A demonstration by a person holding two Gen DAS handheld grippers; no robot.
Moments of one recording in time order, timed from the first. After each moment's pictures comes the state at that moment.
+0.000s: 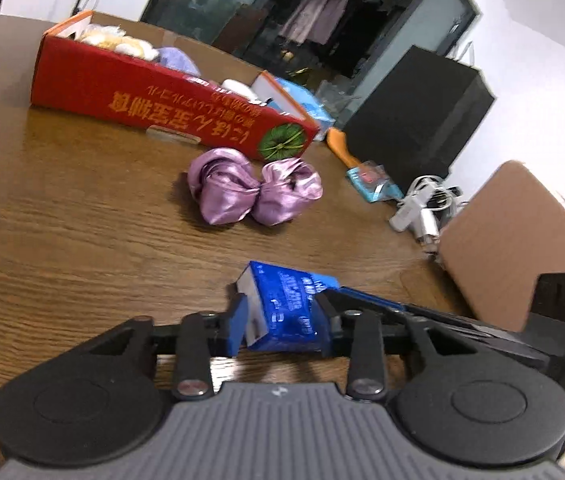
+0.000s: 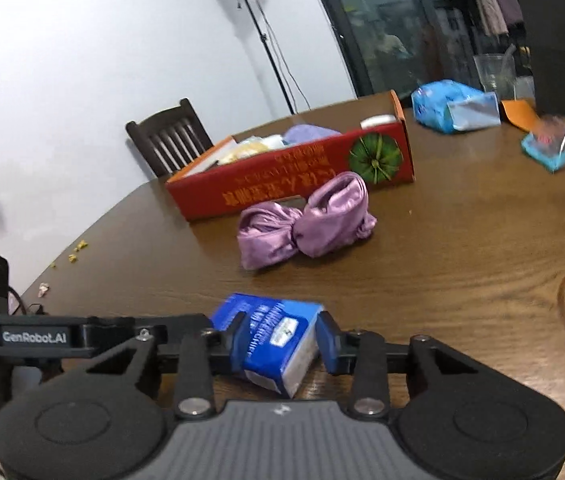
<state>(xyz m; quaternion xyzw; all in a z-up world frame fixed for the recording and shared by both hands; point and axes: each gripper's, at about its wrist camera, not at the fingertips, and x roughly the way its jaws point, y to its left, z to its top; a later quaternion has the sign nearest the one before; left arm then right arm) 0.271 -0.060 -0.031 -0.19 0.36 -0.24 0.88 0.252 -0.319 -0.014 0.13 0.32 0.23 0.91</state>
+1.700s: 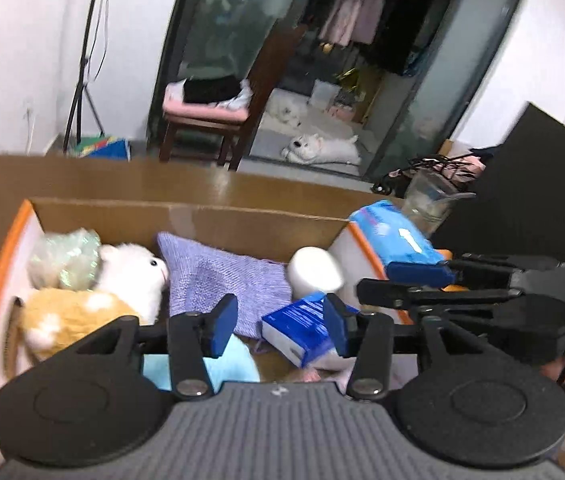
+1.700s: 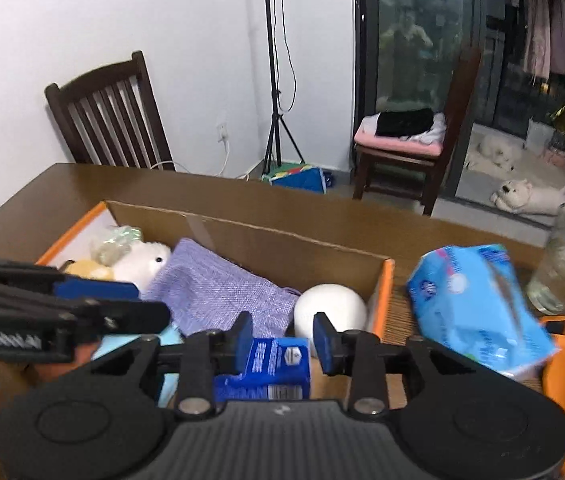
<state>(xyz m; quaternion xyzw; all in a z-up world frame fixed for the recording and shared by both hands) 0.564 -0.061 0.076 -0.10 0.37 -0.17 0.91 0.589 -0.287 0.087 -0.04 0.37 0.21 0.90</state>
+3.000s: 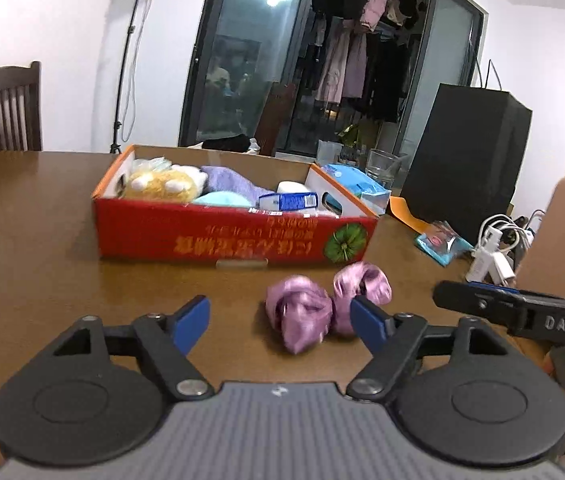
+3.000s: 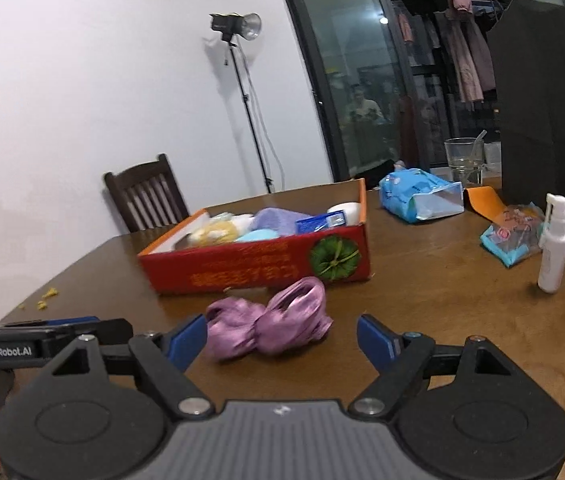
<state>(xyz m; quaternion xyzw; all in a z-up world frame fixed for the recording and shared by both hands) 0.292 -0.057 0.022 -0.07 0.25 -0.14 0.95 0.287 -0.332 0.029 0.11 0.24 0.17 0.95</state>
